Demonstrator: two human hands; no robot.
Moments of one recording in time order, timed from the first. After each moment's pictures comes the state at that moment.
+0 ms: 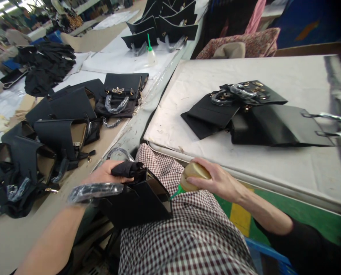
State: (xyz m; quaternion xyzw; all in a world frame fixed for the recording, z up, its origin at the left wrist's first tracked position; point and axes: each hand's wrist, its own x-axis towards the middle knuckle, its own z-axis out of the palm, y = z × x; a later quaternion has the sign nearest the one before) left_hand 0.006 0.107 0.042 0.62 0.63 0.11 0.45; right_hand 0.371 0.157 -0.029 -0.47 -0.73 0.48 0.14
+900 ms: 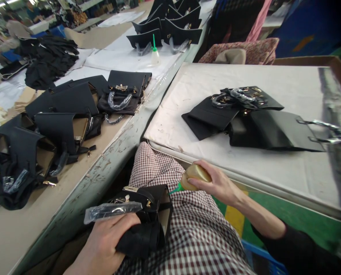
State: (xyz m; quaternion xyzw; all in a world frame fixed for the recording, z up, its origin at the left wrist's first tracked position) left_hand 0.062 -0.043 0.036 0.72 0.59 0.19 0.32; right_hand 0.374 0.141 -0.049 -0.50 -0.71 0.47 0.16
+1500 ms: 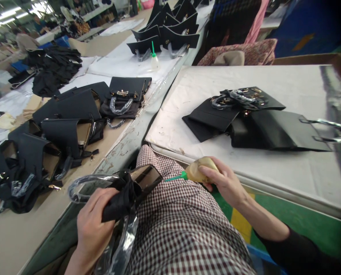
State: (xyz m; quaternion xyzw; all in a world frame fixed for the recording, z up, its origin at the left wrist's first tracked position) left_hand 0.034 -0.021 0.020 0.72 0.64 0.27 -0.04; right_hand 0.377 0.138 -0.060 -0.49 -0.48 0.65 0.33
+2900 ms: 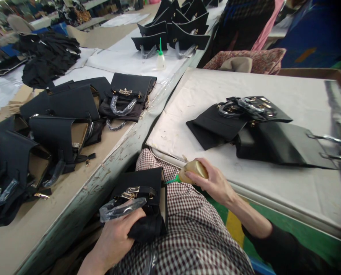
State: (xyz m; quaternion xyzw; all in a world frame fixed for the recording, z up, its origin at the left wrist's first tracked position) left_hand 0.039 -0.007 -0.026 0.74 0.61 0.17 0.23; right_hand 0.335 0.184 -0.067 -0.55 -0.66 0.47 0.19
